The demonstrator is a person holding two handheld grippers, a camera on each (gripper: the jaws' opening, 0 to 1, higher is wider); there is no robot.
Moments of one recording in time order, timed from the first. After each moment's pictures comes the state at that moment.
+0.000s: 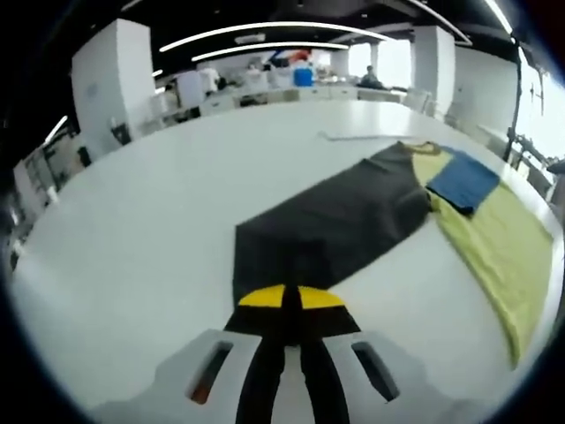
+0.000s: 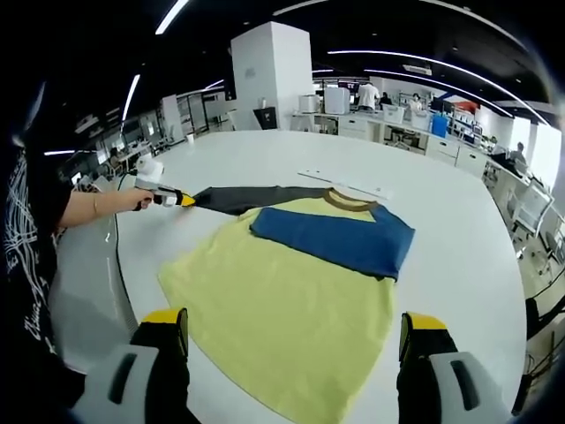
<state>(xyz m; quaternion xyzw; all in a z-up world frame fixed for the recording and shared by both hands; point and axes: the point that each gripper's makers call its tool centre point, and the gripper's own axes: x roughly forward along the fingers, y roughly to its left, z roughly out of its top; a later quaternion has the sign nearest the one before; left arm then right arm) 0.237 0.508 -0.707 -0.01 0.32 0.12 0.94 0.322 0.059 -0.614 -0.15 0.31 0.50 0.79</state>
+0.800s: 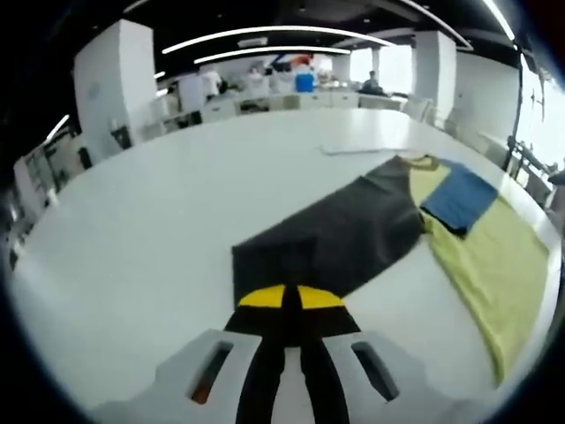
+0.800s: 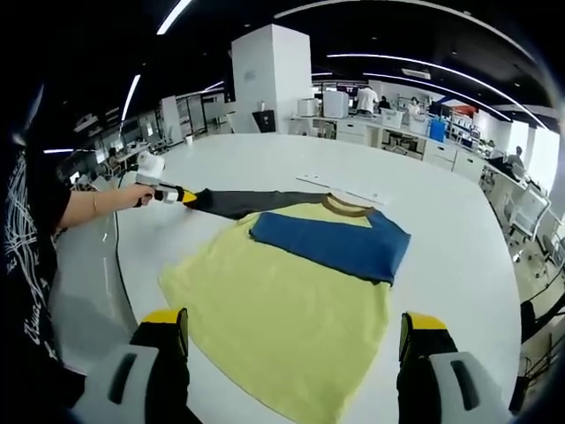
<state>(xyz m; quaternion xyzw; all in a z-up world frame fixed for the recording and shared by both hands) 0.253 0.501 -0.688 -0.01 0.31 0.11 0.95 0.321 0.057 -0.604 -0.15 0.30 0.50 0.80</state>
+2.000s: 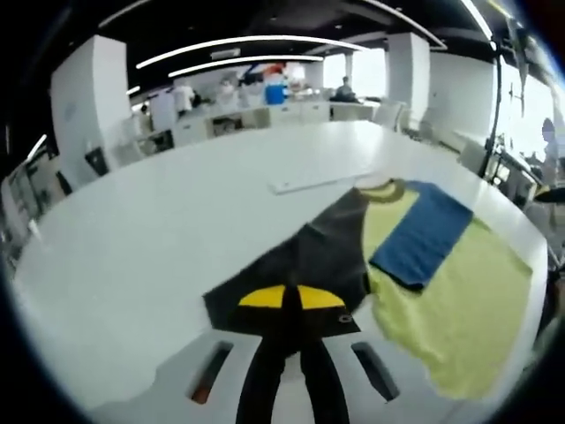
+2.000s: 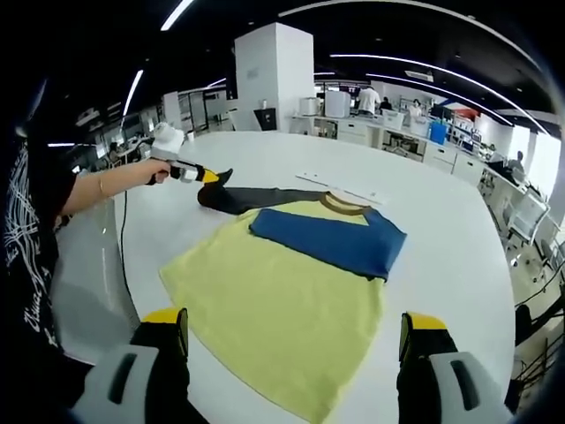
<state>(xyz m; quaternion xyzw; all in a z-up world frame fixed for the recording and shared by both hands) 0.322 0.436 -0.641 0.00 0.29 0.05 0.96 0.316 0.043 -0.602 -0.16 0.29 0.50 0.80</state>
